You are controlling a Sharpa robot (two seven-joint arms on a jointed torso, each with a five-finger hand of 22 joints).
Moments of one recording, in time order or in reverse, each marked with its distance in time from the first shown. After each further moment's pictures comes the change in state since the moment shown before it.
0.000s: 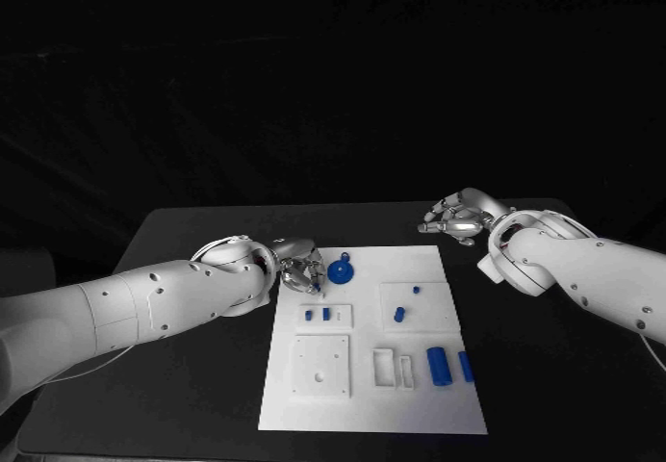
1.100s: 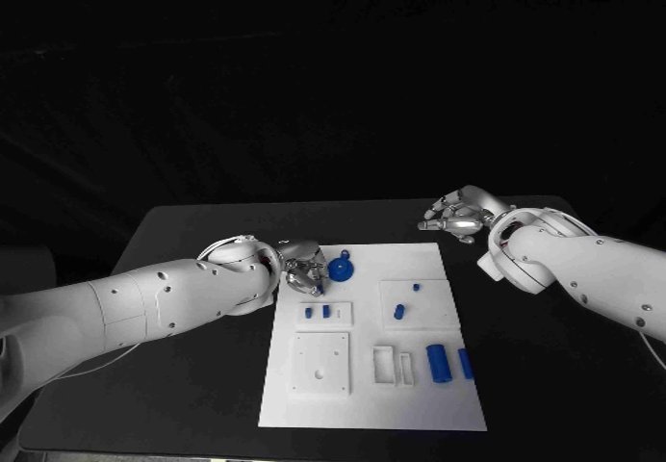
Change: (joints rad) left arm -0.005 0.025 -0.007 -0.019 0.002 0.026 -0.003; left_hand -0.001 0.007 0.003 -0.003 0.000 0.000 0.000 0.000 0.000 0.003 -0.003 -0.003 0.000 -0.001 0.002 0.000 -0.002 0.001 0.002 0.002 0.000 0.000; right arm -0.001 0.002 0.000 -0.002 0.000 0.000 0.000; right_hand 0.000 0.000 0.000 0.000 0.000 -0.001 0.002 0.000 0.000 0.000 0.000 0.000 -0.001 0.000 0.000 0.000 0.000 0.000 0.000 0.000 0.000 -0.001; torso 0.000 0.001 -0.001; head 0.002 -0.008
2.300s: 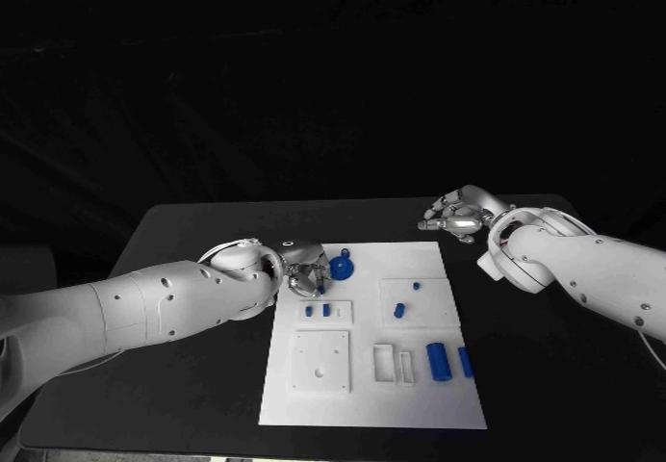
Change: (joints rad) left arm 0.000 0.000 -0.027 0.020 -0.106 -0.059 0.014; left_hand 0.006 -0.006 0.002 -0.005 0.028 0.010 -0.003 0.008 -0.006 0.004 -0.004 -0.006 0.005 0.005 -0.002 0.015 -0.003 0.001 -0.004 0.000 0.000 0.001; right arm -0.004 0.001 0.000 -0.003 0.000 0.000 0.001; right_hand -0.003 0.003 -0.003 -0.003 0.000 0.001 -0.002 0.000 0.000 0.000 0.000 0.000 -0.003 0.000 0.000 -0.004 0.000 0.000 0.000 0.000 0.000 -0.002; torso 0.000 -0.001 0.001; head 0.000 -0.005
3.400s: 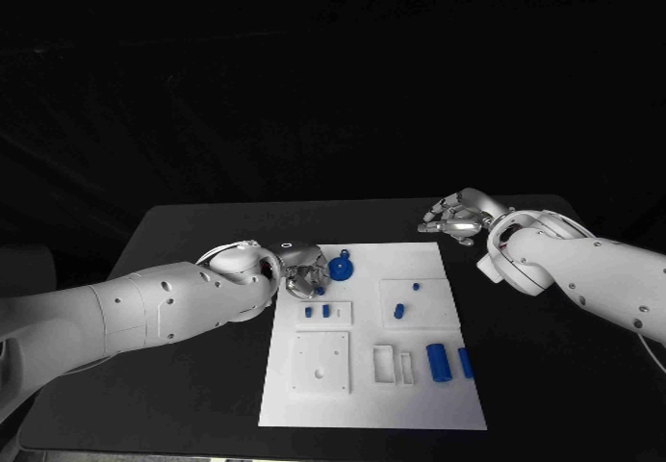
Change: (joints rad) left arm -0.003 0.000 -0.004 -0.012 -0.040 -0.008 -0.008; left_hand -0.014 -0.076 -0.013 0.024 -0.015 -0.141 0.041 -0.058 -0.032 0.047 0.022 -0.061 0.092 -0.033 0.018 0.005 -0.014 0.003 -0.011 0.000 -0.004 0.003; right arm -0.006 0.000 0.000 -0.003 0.001 0.002 0.001; right_hand 0.000 0.000 0.000 0.000 0.000 -0.003 0.001 0.000 0.000 0.000 0.000 0.000 -0.002 0.000 0.000 0.000 0.000 0.000 0.000 0.000 0.000 -0.001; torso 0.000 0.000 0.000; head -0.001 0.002
